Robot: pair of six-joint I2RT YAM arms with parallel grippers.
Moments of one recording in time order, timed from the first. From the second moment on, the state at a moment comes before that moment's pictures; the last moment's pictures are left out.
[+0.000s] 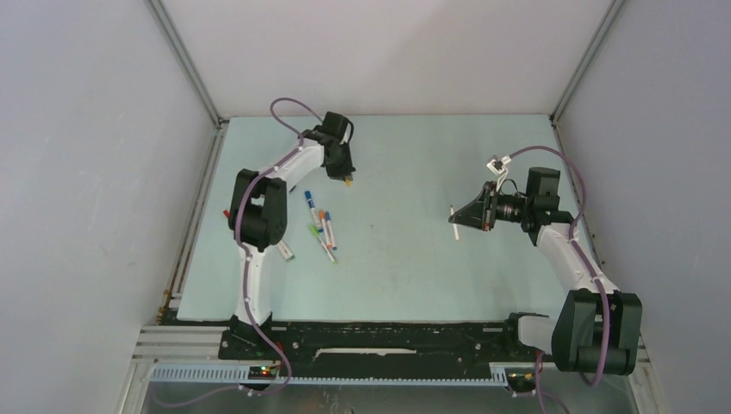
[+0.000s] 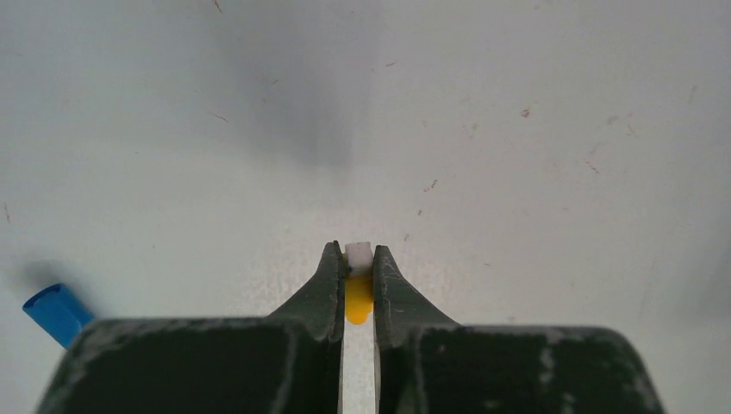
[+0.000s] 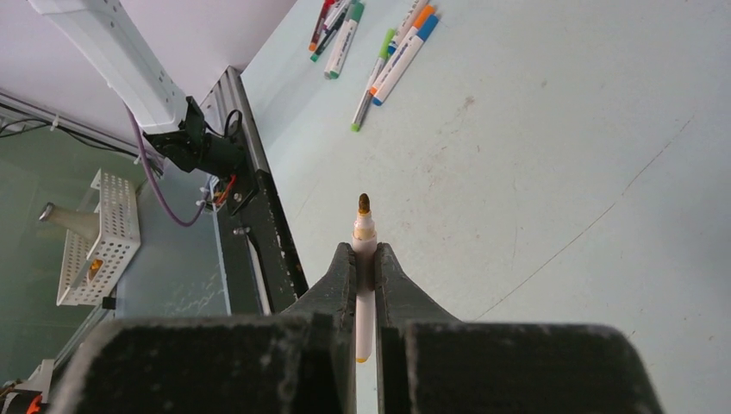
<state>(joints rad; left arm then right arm) -0.36 2.17 1.77 -0.63 0.03 -0.49 -0.07 1.21 0.74 -0.22 -1.26 0.02</state>
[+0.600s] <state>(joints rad) -0.36 2.28 1.88 -0.75 0.03 -0.44 -0.09 1.21 0.74 -0.22 -1.26 0.02</state>
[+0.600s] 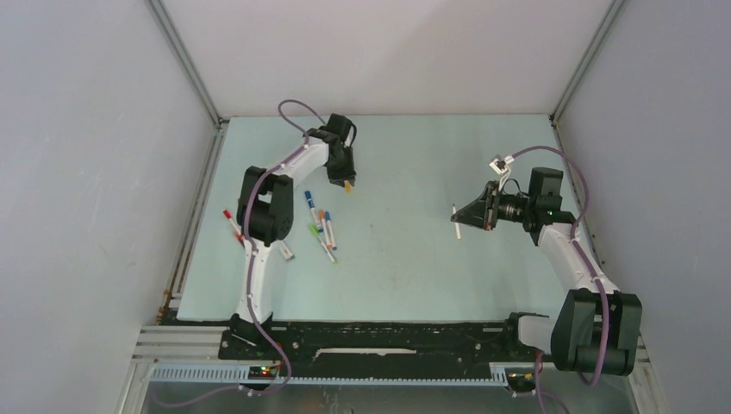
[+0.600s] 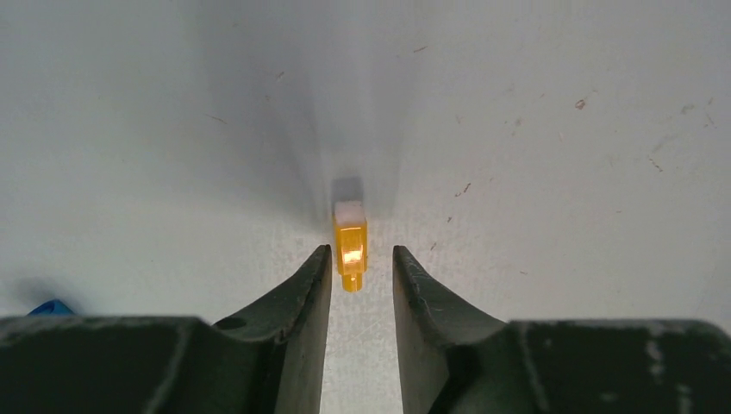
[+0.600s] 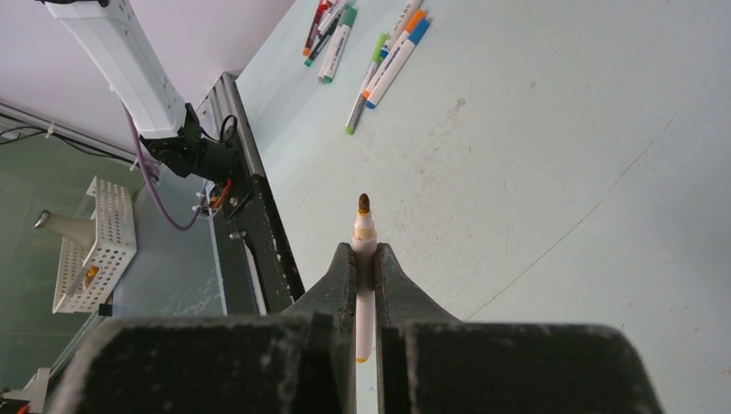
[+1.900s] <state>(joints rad) -0.21 0.90 0.89 -0.48 -0.02 -0.24 0.29 1.90 1.48 -0.49 -0.34 0.22</state>
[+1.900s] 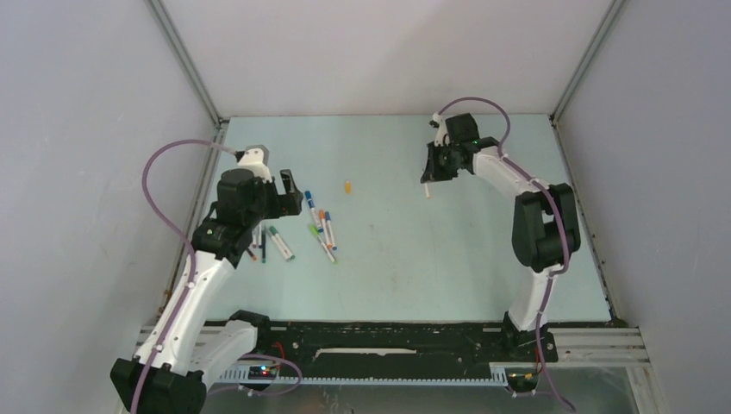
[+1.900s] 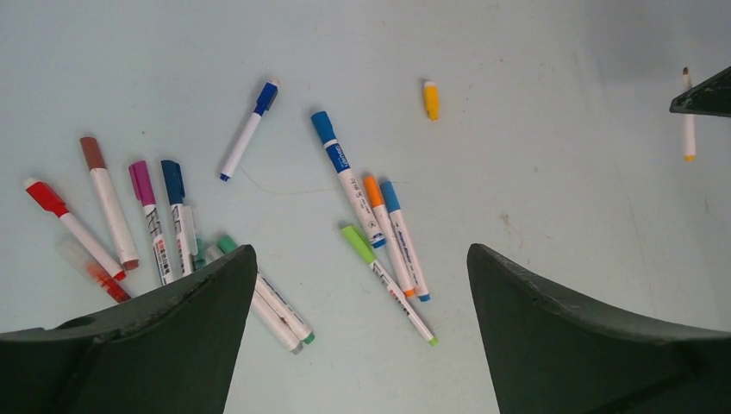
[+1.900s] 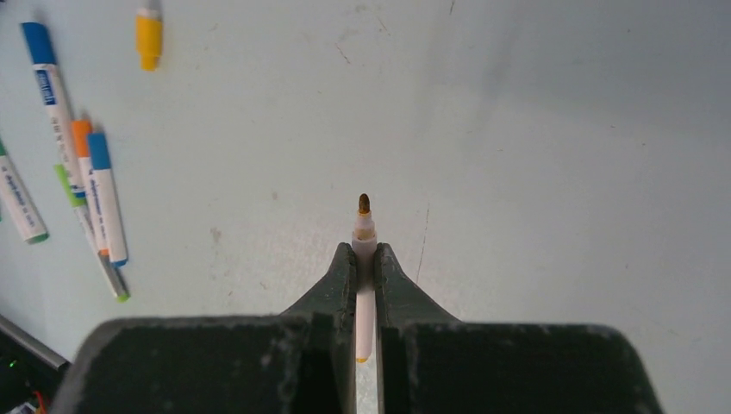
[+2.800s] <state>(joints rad) -0.21 0.94 0.89 -0.48 -0.02 -0.23 0.38 2.22 1.73 -0.66 -0.07 0.29</state>
